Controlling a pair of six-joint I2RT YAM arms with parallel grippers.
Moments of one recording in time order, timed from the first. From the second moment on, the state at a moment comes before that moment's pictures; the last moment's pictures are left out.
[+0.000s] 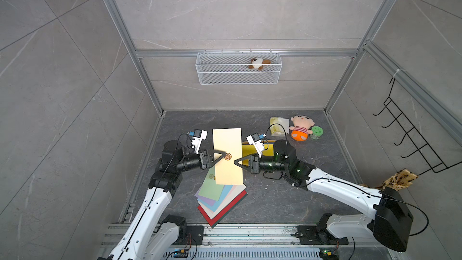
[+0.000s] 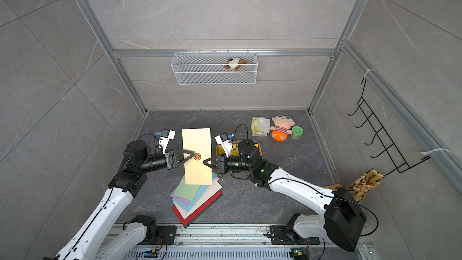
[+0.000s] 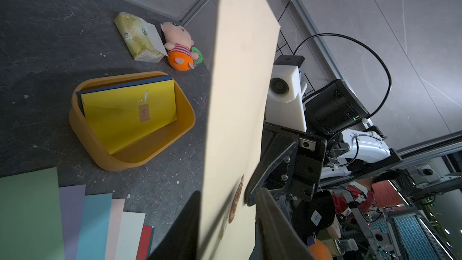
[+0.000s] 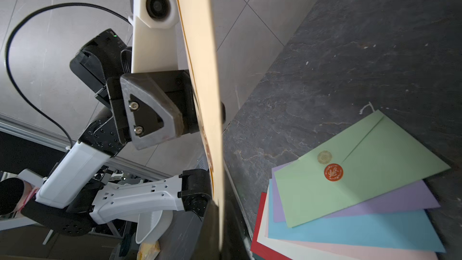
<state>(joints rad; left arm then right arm) -0.22 0.86 0.72 -0.14 1.01 -0.62 0.81 1.31 0.87 0.25 -0.60 0.76</state>
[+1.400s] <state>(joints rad) -0.73 2.06 2.04 -0.95 0.29 0.46 0.48 0.84 0.65 -0.59 0.33 0.45</state>
